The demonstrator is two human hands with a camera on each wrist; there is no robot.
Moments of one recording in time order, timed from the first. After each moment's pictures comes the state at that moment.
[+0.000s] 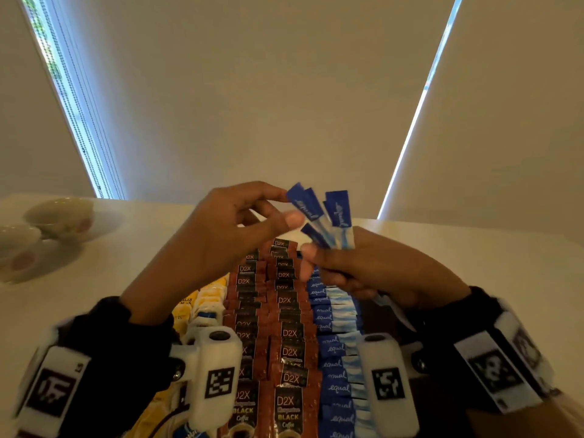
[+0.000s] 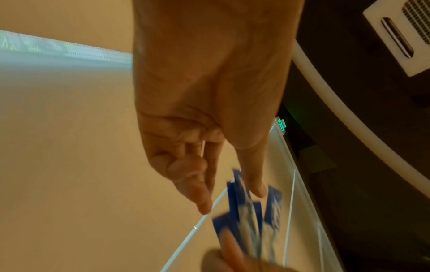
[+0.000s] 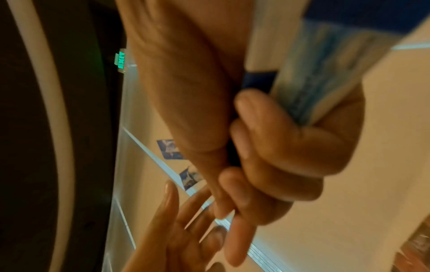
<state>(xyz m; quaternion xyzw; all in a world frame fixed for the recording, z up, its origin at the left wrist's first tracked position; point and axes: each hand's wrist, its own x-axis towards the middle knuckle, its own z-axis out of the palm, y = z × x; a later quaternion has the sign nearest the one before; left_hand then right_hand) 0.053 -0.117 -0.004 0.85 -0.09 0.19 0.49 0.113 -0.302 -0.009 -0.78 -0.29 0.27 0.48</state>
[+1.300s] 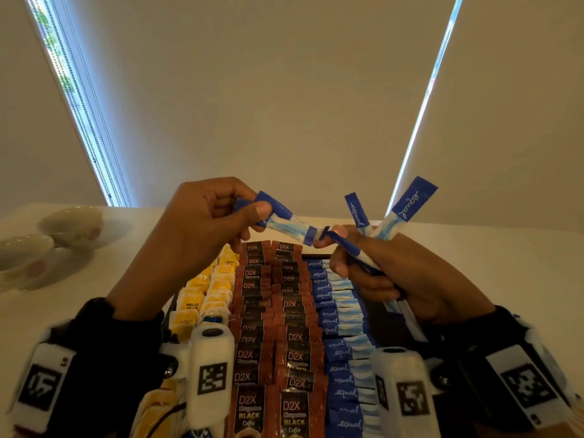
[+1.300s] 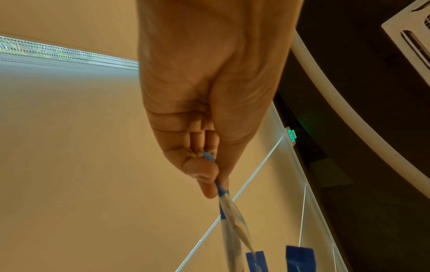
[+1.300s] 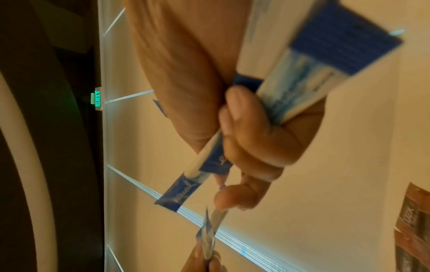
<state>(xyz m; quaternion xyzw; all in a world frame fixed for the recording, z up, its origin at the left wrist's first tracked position) 0.057 -0.101 -0.006 0.80 -0.06 0.22 0.55 0.106 -0.316 -0.010 -0.71 -0.22 0.25 0.62</state>
